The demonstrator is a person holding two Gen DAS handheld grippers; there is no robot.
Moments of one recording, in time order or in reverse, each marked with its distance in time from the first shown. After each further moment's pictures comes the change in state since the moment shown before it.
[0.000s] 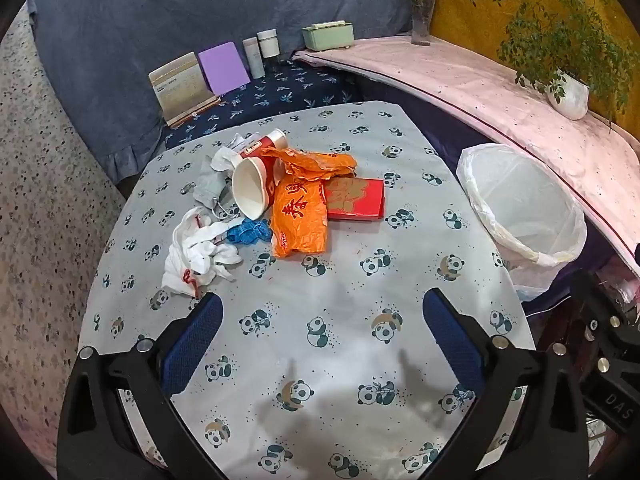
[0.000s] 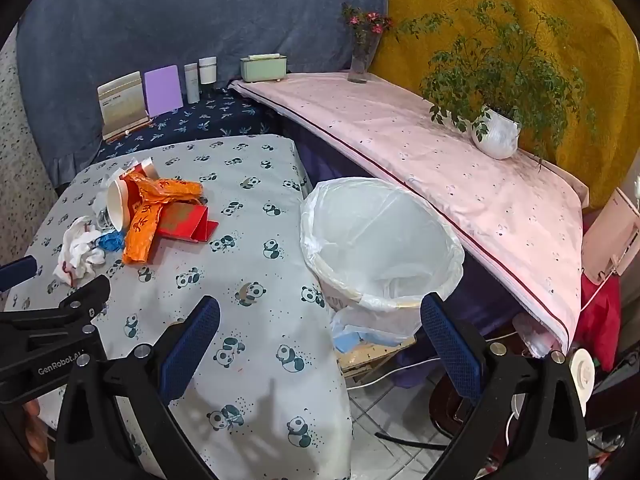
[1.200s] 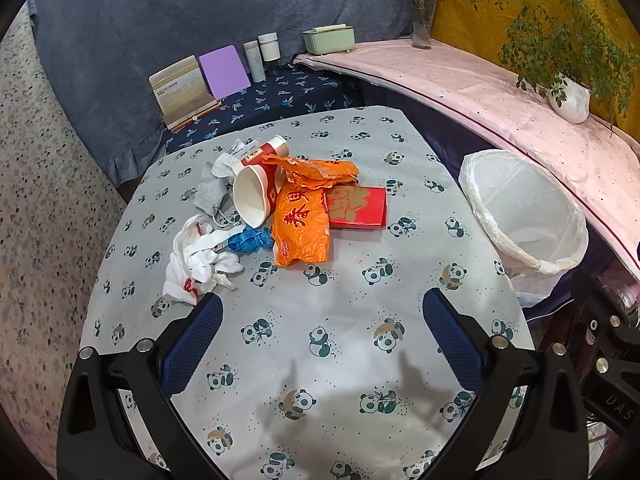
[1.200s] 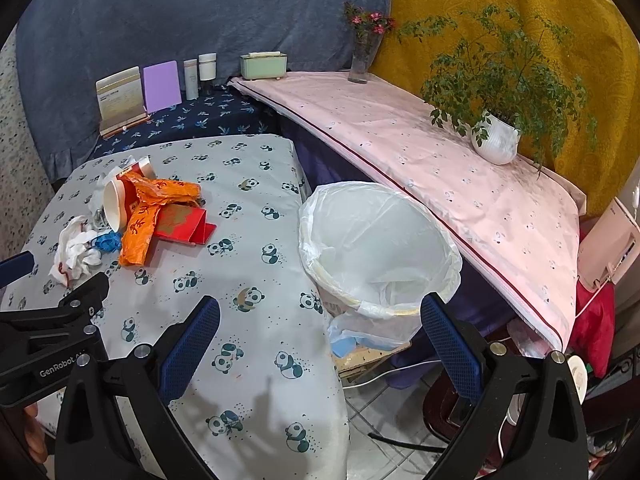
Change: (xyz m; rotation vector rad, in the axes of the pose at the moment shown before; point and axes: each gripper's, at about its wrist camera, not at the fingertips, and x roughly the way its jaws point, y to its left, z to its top) left arm -0.002 0.000 0.010 -0.009 -0.018 0.001; right arm 0.006 0.008 0.010 -0.030 0.018 -0.027
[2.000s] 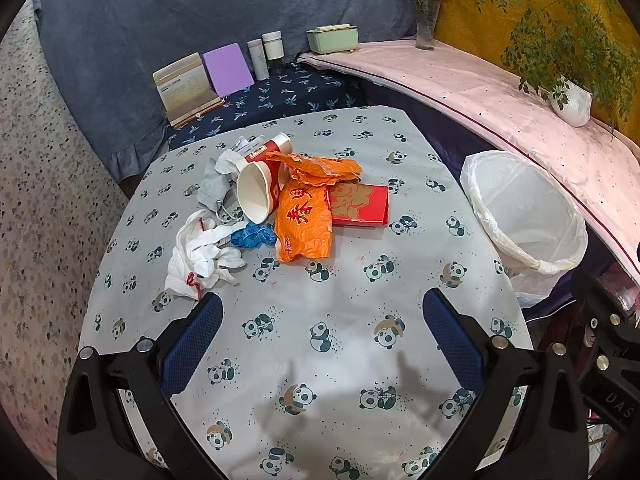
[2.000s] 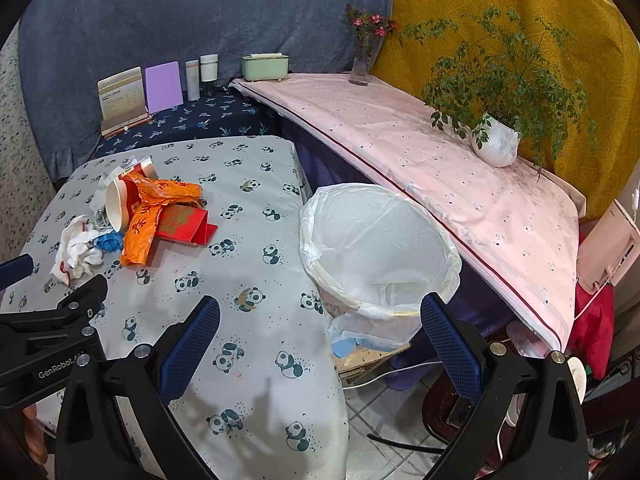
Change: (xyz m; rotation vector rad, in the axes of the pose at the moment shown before) left arm -0.001 0.004 -0.002 0.000 -0.002 -0.001; right arm -0.002 0.001 0.001 -0.002 -0.003 -0.001
